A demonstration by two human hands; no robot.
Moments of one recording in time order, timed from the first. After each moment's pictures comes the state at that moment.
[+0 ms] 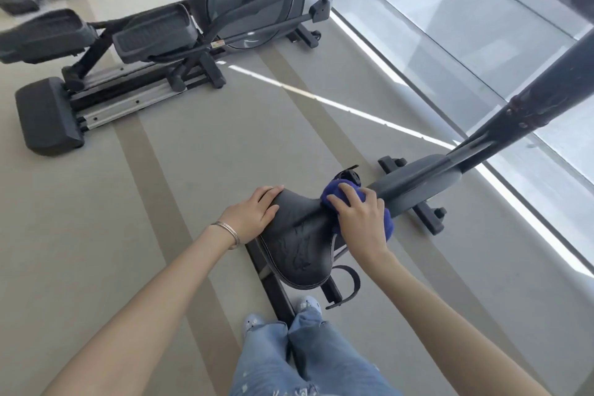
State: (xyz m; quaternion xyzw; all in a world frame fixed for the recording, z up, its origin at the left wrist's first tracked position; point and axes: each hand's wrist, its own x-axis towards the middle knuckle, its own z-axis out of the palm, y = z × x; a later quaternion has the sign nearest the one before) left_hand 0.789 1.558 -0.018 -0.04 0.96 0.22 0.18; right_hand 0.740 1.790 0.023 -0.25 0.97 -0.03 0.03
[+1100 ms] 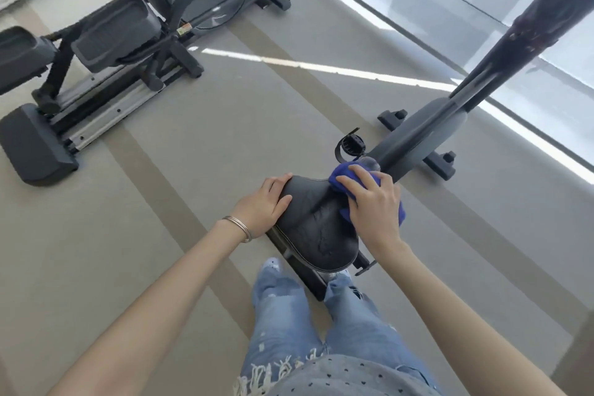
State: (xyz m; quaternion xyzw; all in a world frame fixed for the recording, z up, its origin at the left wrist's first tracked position) left_hand 0.776 1.546 -0.012 0.02 0.95 0.23 0.22; right_hand 0.766 1.767 0.025 -0.11 0.98 -0.17 0.01
